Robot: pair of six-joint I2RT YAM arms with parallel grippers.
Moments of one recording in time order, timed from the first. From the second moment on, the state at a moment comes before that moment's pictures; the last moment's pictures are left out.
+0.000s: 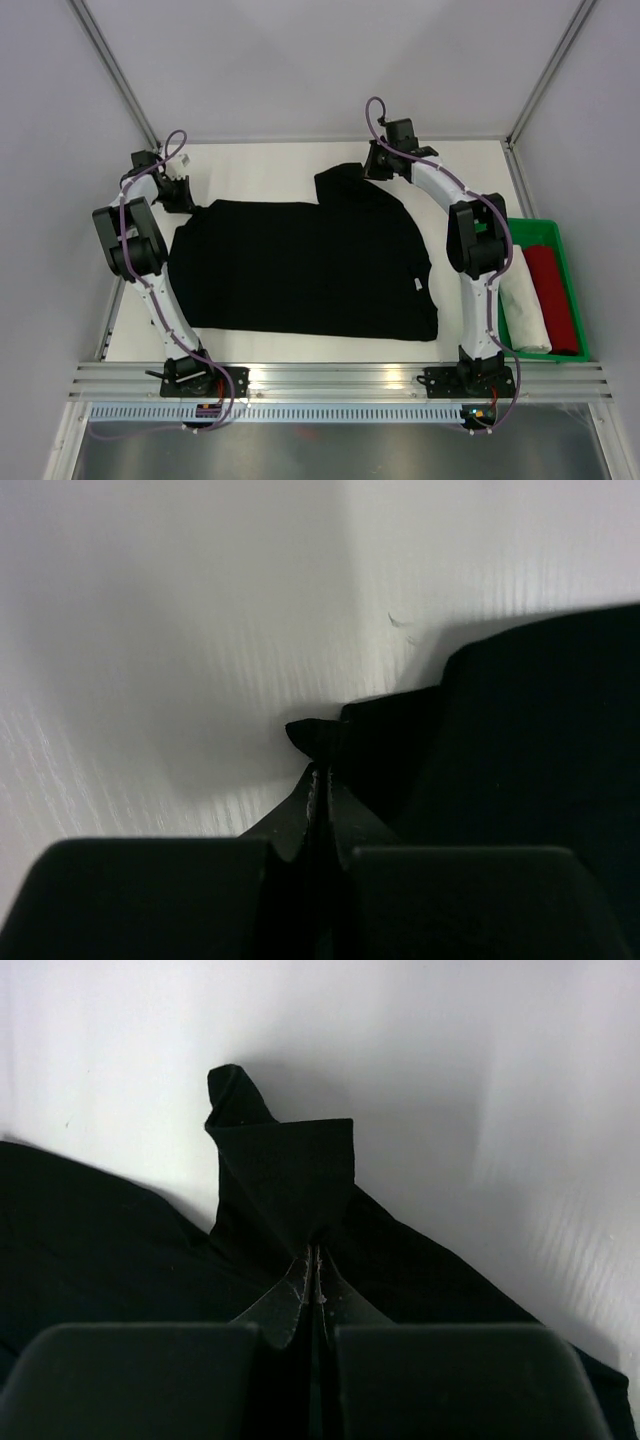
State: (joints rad) left arm 0.33 2.22 1.70 -0.60 0.43 0.30; right arm 0.29 2.22 1.86 -0.37 -0.24 0.42
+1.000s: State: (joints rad) left arm 0.47 1.73 1.21 -0.48 0.53 0.67; right arm 0.28 1.53 1.07 -0.32 -0.14 0.36
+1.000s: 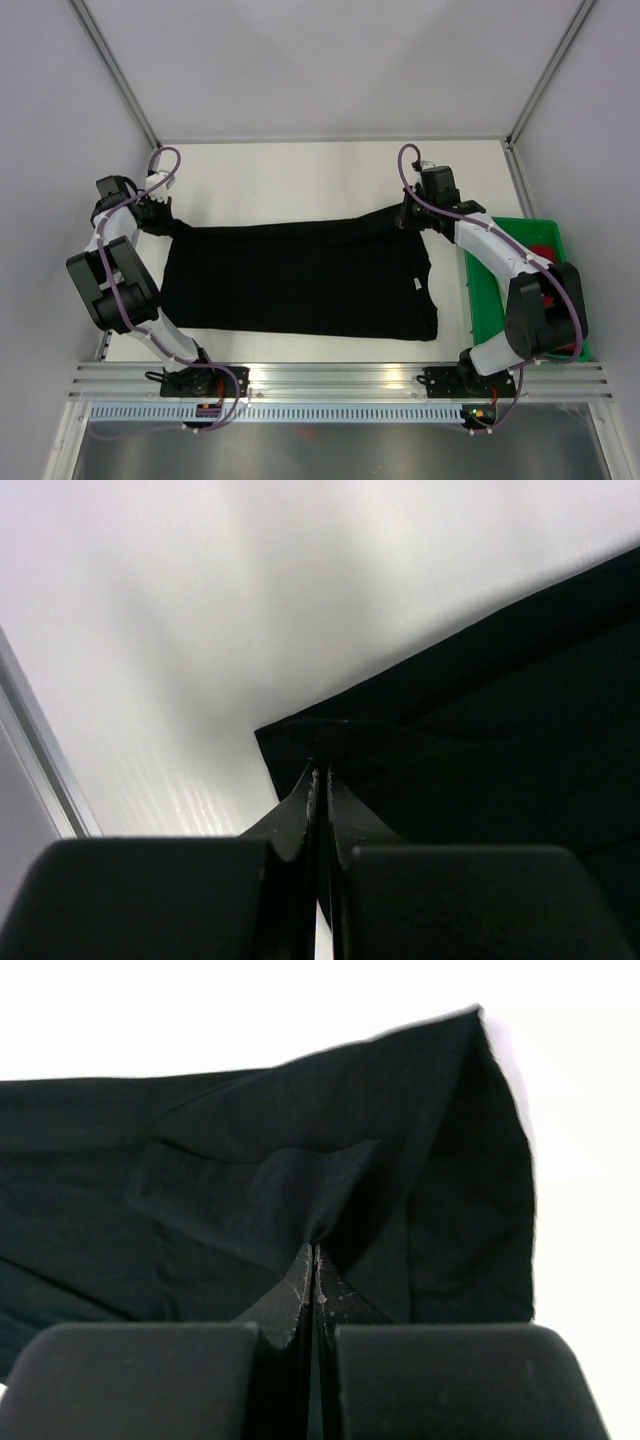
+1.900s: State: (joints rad) left arm 0.52 1.69 1.17 -0.48 0.55 0.77; right arm 0.26 1.29 0.92 -0.43 -0.13 0.38
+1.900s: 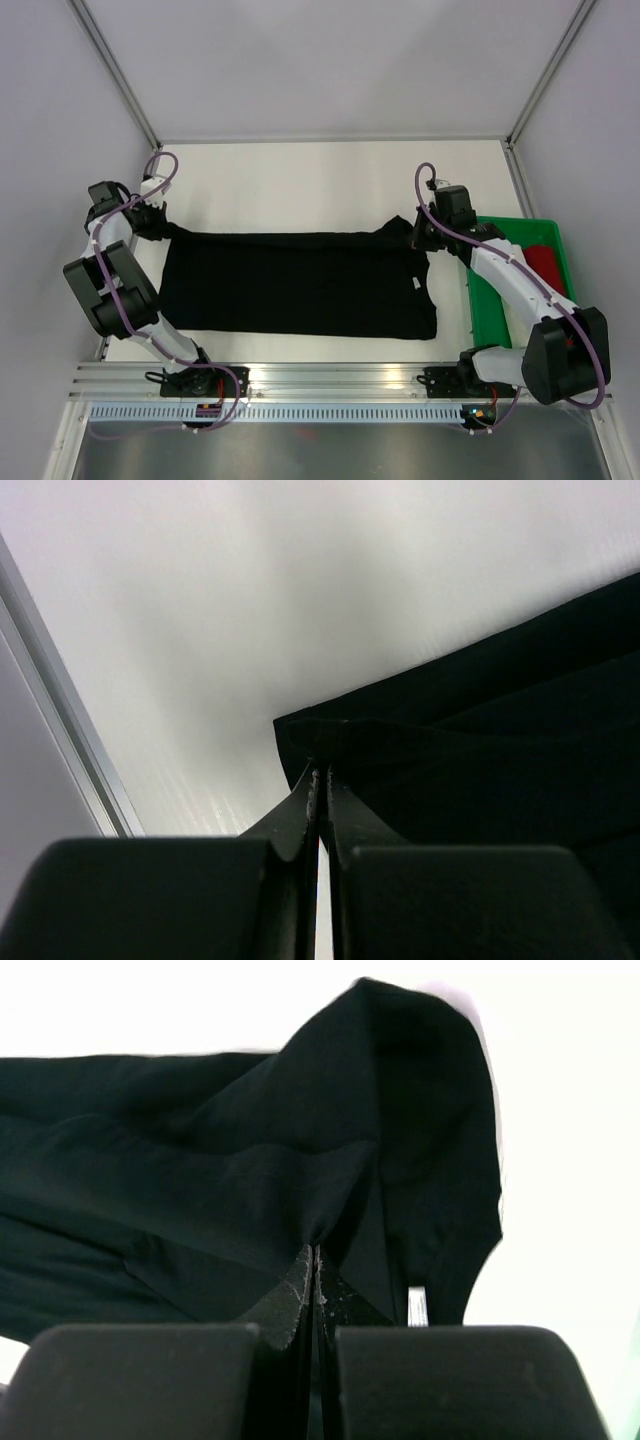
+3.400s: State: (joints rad) left arm 0.57 1.61 1.01 -0.49 0.57 0.91; right arm 0.26 1.16 0.72 -0.54 -0.09 0.42
